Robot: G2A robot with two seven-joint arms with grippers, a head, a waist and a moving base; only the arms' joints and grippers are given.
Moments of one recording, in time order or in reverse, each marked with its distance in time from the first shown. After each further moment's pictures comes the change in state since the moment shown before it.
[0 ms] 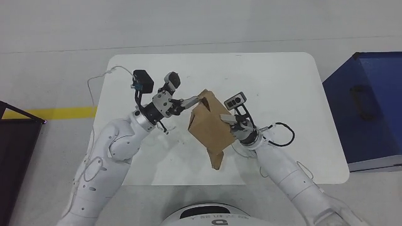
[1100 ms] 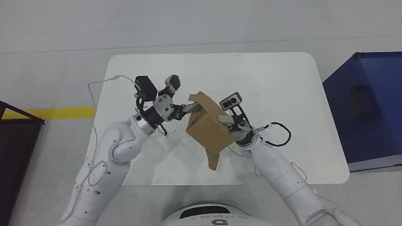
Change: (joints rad) left arm 0.017 0.005 -0.016 0.008 0.130 -0.012 0.111; right arm -0.011 -0.066 0.046 0.011 -0.037 0.045 0.045
